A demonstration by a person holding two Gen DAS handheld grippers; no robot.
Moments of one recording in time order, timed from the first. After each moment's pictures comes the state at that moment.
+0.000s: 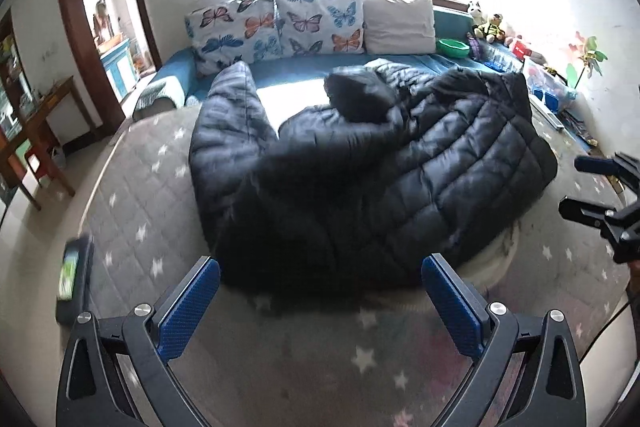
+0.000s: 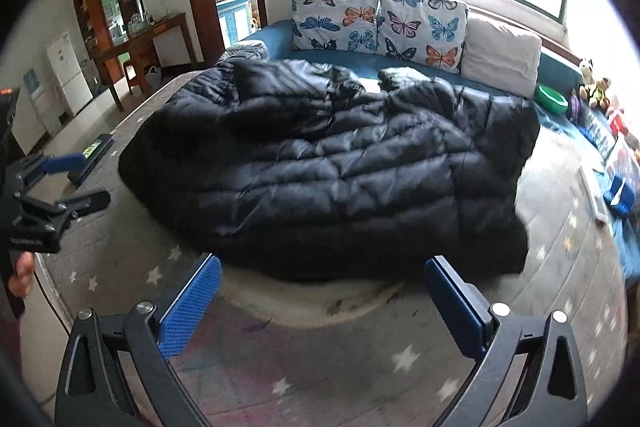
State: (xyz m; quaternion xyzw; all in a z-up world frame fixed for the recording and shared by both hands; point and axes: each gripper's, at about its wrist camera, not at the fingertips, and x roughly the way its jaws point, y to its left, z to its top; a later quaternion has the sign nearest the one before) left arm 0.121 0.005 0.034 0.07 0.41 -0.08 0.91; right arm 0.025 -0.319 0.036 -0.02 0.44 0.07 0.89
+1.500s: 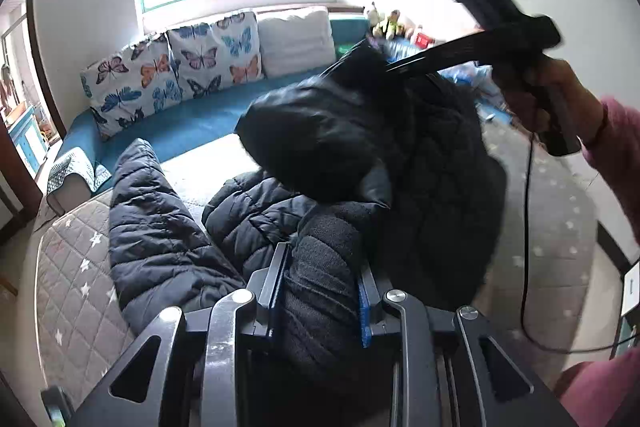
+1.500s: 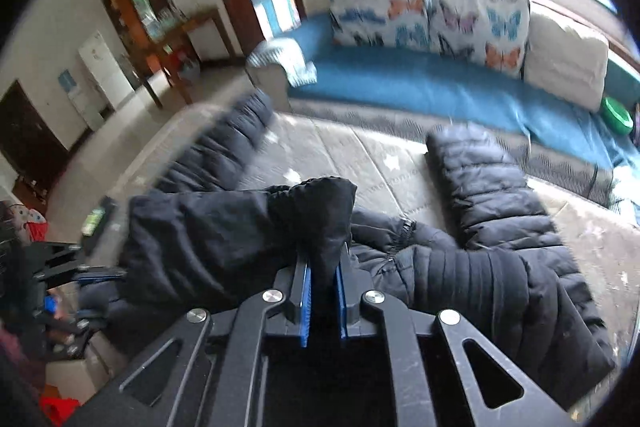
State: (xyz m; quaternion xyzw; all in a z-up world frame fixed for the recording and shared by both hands) left arm 0.217 0.002 0.054 0.10 0.37 -0.28 0.88; right arm 0.221 -0.365 0.070 0.01 0.46 0.18 0.87
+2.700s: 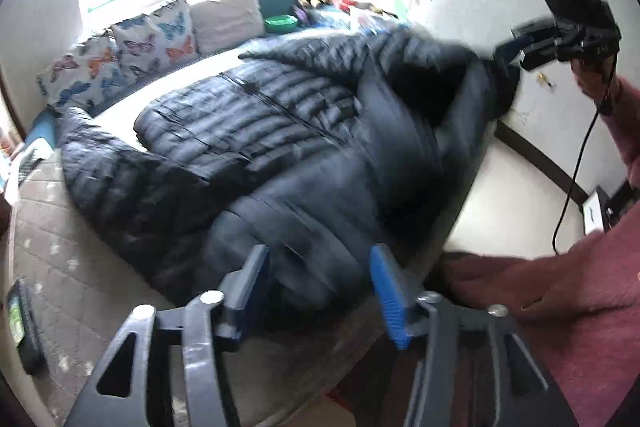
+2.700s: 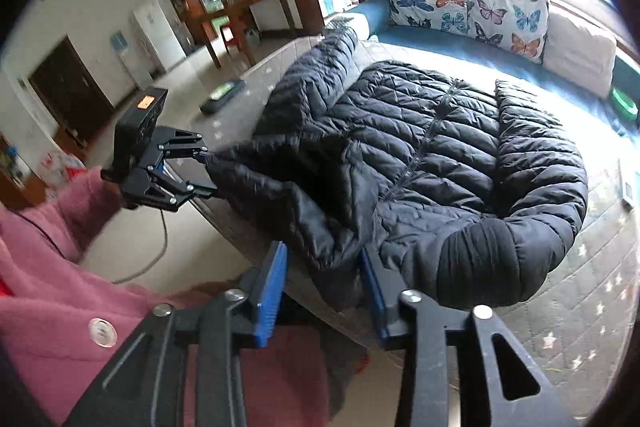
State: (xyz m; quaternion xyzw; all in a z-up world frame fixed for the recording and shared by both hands) left arm -0.020 0.010 0.047 0.14 0.39 -0.36 0.83; right arm -0.073 -0.304 0.130 0.00 0.48 0.25 0.84
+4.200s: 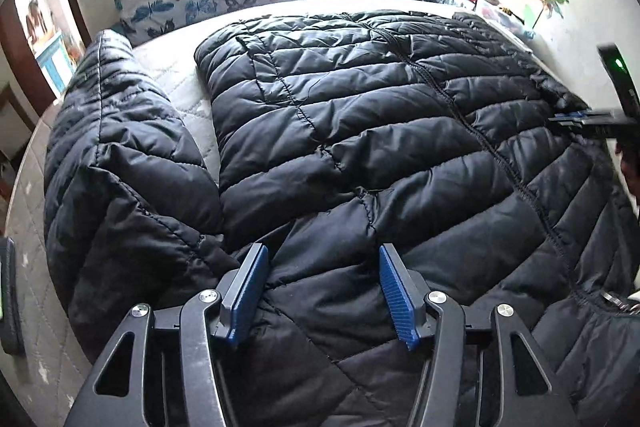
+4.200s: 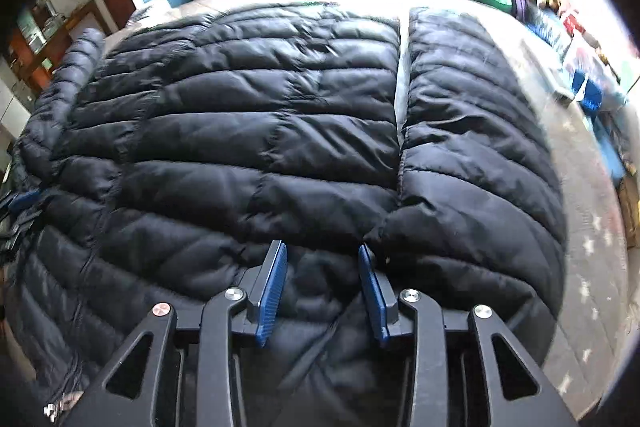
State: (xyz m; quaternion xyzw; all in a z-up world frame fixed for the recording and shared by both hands) left arm 0.187 -0.032 -0.069 0.10 0.49 -0.18 0.85; right arm 0.066 -0.431 -0.069 0.05 0.56 -0.04 0.83
